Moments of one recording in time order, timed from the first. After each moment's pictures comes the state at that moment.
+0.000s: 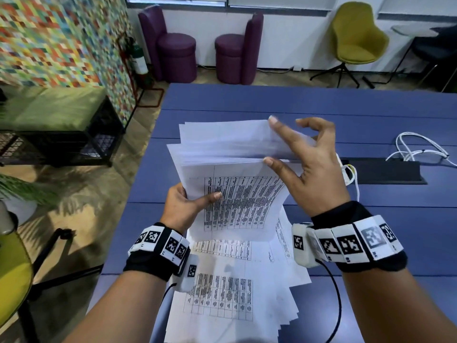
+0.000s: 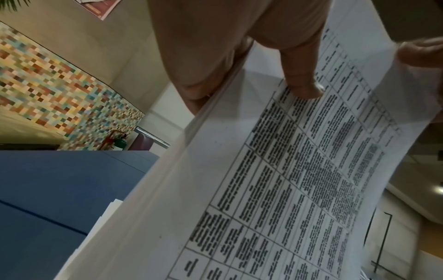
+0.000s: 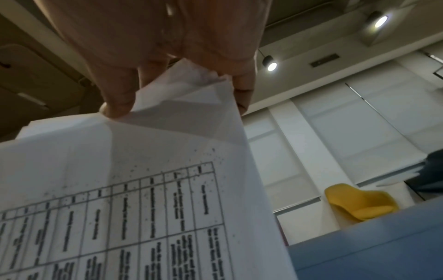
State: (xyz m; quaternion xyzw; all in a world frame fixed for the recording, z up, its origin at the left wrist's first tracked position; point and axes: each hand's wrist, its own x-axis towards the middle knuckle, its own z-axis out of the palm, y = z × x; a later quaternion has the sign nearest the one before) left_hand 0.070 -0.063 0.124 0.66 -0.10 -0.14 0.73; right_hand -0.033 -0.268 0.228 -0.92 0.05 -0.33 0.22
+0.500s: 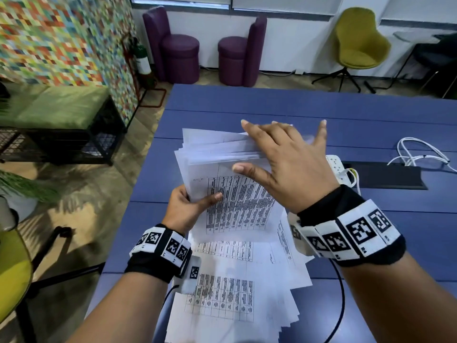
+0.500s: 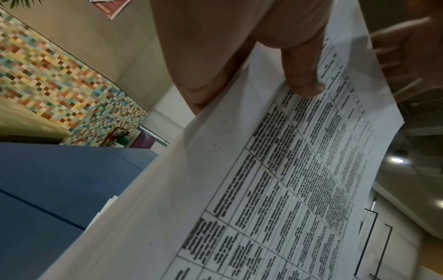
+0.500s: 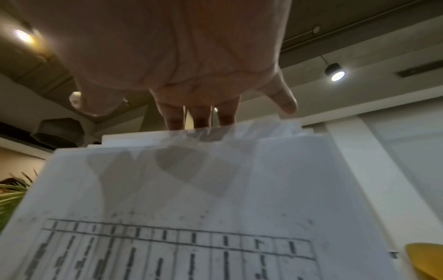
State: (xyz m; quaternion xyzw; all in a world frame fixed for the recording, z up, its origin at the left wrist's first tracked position) left_hand 0.065 -0.058 0.130 0.63 -0.11 -0.15 0.75; right_hand -0.017 -0.235 0.257 -0.99 0.03 -0.15 0.01
